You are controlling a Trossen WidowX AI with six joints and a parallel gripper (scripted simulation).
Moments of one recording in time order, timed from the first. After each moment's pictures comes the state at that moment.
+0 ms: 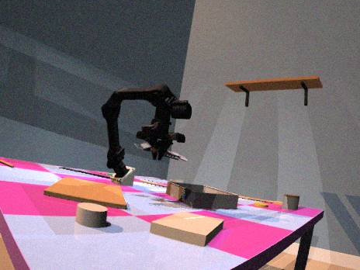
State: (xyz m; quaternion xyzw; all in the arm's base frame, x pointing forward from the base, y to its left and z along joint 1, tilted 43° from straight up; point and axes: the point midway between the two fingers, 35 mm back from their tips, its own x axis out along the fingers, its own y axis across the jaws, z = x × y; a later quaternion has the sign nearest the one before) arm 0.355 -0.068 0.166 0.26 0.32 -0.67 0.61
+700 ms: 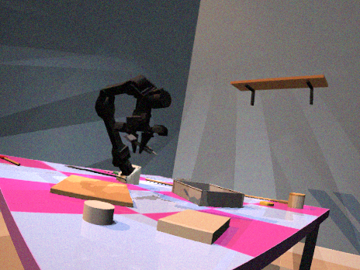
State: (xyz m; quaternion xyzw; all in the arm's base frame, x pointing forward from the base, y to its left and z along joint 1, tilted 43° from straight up) arm 0.313 -0.132 0.235 0.14 0.42 -0.60 0.66
